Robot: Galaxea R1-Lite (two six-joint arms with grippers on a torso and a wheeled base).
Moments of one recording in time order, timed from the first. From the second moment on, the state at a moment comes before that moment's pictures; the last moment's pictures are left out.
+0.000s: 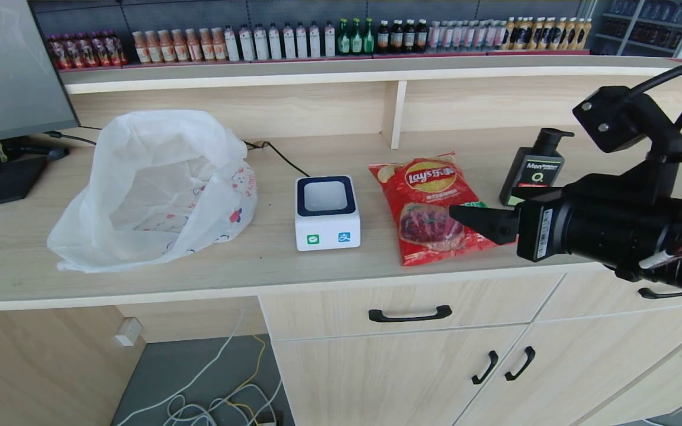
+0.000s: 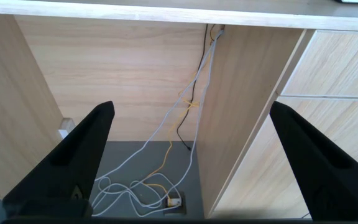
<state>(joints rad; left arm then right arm) 0.00 0.00 0.00 0.00 0.00 0.00 0.61 1.42 -0.94 -0.27 -0.17 0.03</state>
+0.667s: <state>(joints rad) 0.00 0.00 0.00 0.00 0.00 0.00 0.56 1.60 -1.14 -0.16 -0.22 0.03</state>
